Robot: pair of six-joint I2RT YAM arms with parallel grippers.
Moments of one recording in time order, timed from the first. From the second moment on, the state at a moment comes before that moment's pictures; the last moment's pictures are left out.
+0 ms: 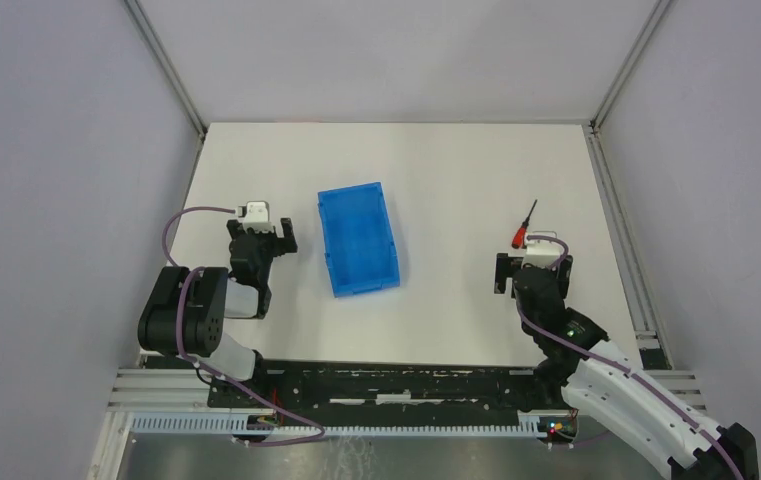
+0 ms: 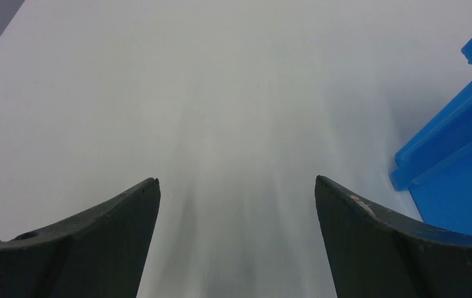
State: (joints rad) left arm -0.03 1.55 0.26 1.11 -0.07 0.00; right arm 0.63 0.57 0.33 -0.28 0.73 0.24
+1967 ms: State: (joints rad) left arm -0.03 1.55 0.25 1.11 -0.07 0.00; right arm -0.03 1.83 1.80 -0.86 0.02 0.04
